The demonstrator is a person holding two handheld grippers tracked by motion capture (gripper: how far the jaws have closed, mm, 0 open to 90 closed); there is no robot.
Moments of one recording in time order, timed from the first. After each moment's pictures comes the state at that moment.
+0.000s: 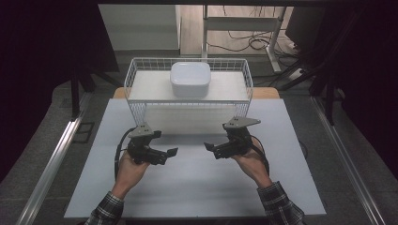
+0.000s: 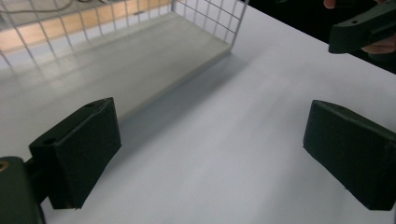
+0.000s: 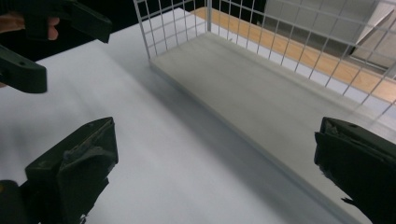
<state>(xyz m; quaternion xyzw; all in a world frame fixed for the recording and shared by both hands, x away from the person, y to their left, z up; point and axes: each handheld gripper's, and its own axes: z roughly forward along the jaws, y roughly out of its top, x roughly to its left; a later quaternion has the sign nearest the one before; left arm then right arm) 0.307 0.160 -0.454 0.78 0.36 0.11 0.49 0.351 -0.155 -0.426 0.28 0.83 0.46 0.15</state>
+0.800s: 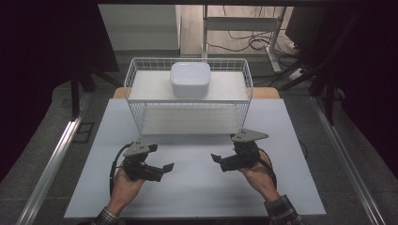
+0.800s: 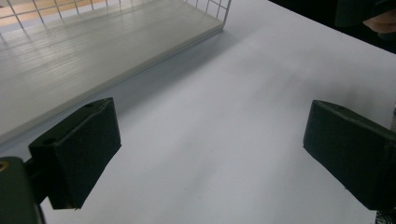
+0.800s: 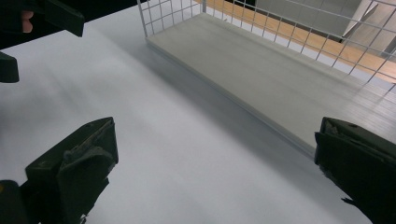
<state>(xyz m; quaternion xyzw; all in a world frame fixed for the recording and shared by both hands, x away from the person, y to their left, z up) 0.270 0.166 -0.477 0.78 0.36 0.12 0.49 0.321 -0.175 -0.439 0.28 0.83 0.45 0.16</state>
